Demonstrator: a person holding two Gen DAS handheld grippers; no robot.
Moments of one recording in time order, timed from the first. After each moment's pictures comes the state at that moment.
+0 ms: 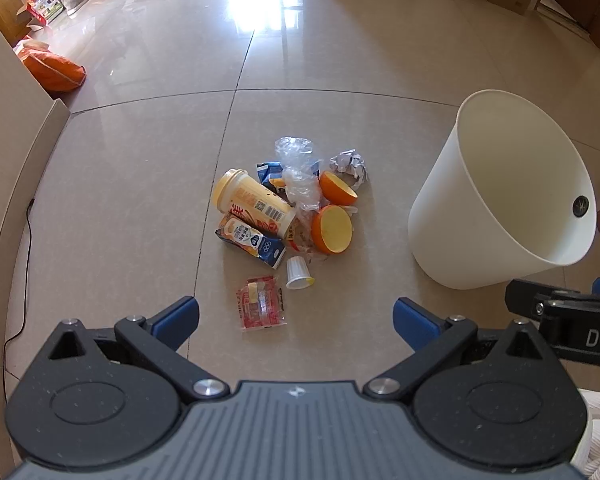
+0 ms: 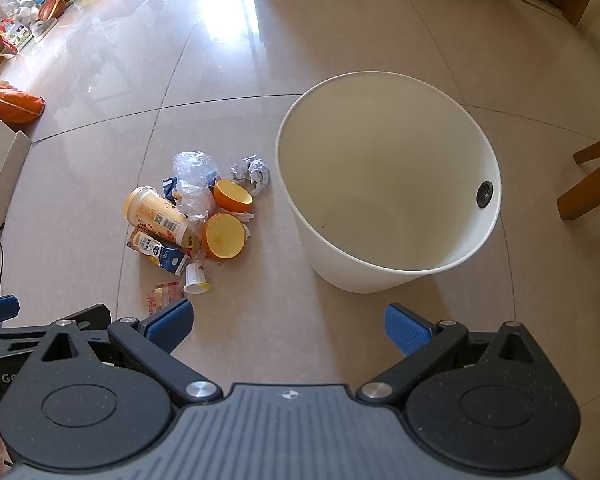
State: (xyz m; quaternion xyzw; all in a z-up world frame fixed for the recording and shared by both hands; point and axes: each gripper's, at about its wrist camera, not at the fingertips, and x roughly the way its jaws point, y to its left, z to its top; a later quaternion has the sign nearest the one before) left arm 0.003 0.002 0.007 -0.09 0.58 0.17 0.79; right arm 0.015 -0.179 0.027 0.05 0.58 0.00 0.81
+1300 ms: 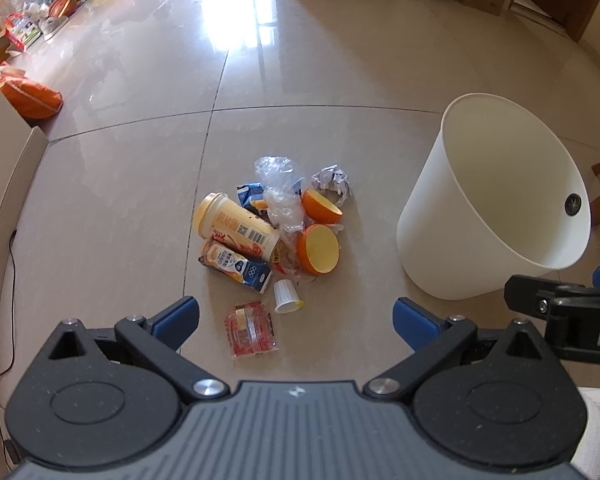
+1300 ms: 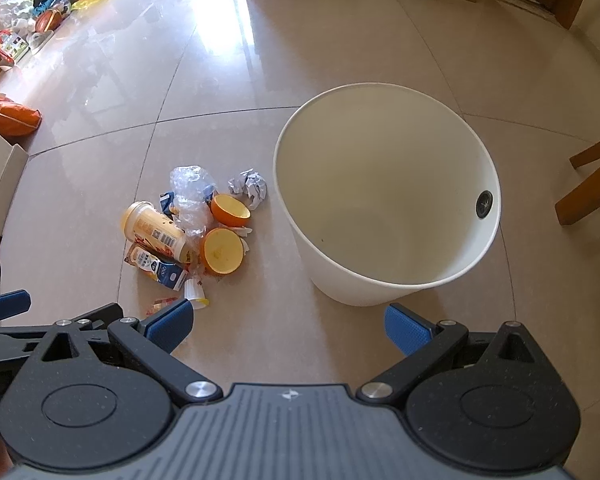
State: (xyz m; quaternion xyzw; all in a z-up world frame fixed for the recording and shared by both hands) left arm 0.016 0.006 -0.008 -0.14 0.54 0.24 0.79; right arm 0.019 -0.178 0.027 0.06 0.56 -0.02 0.82
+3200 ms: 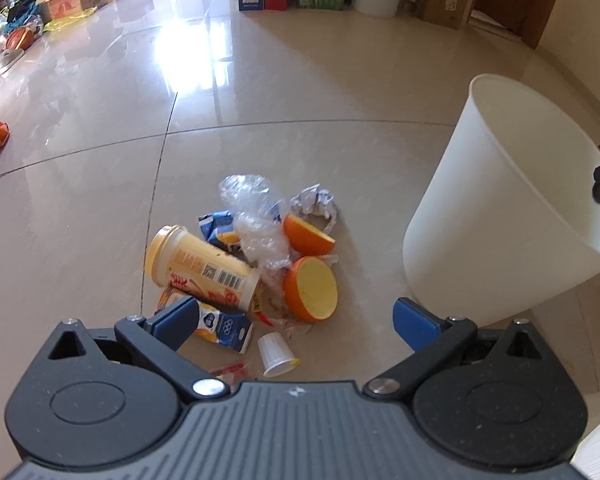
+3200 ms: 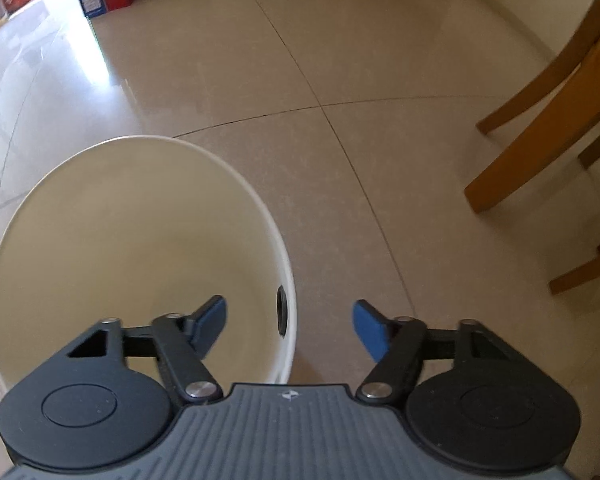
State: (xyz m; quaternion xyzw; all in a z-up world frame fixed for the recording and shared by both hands) left arm 0.017 0.044 -0.115 -0.24 0.44 0.39 0.77; right arm 0.119 -0.373 -0.065 0.10 0.56 -0.18 0.80
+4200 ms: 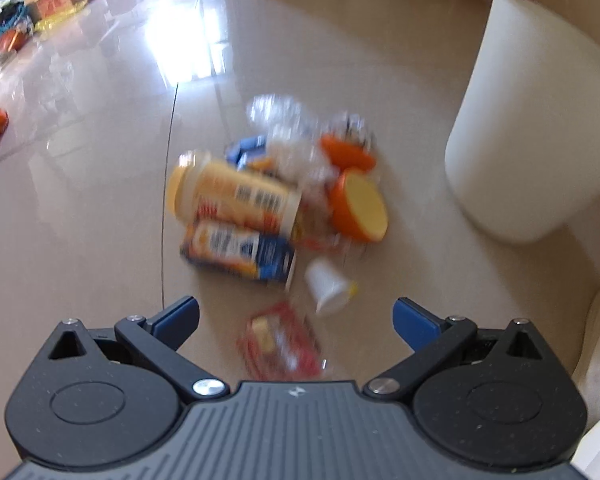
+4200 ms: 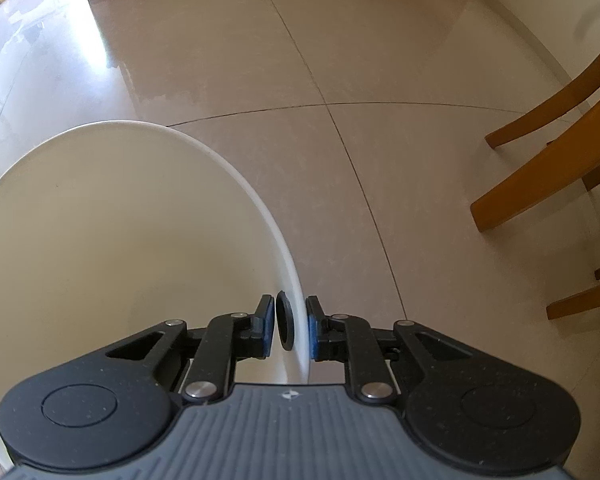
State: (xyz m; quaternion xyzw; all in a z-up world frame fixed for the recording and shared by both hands) left arm -0.039 0.022 -0.200 -0.26 0.46 0.44 0.73; right arm 0.149 -0.375 -0.084 0.05 0.57 -0.18 0.80
